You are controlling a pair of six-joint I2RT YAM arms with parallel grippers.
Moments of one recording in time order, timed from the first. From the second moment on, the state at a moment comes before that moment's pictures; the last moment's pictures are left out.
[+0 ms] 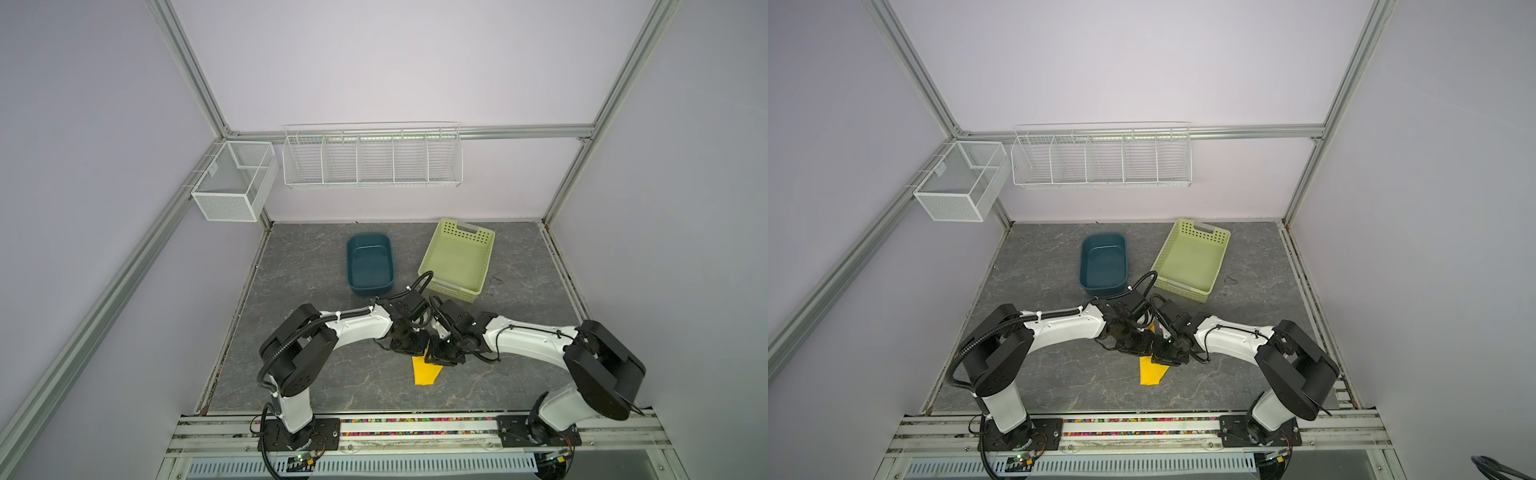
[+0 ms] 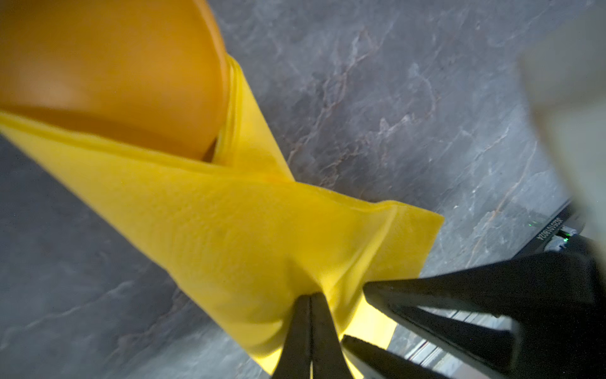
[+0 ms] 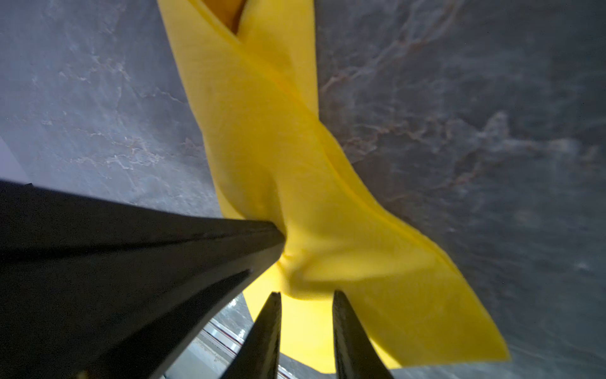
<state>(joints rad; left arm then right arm) -0.93 1.80 1.07 -0.51 0.35 -0.58 0.83 1.55 0.79 -0.45 -0.36 0.86</state>
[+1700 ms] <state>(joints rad) -0.92 1.71 1.04 -0.51 0.28 -0.61 0.81 1.59 0.71 -0.25 -0.45 0.88</state>
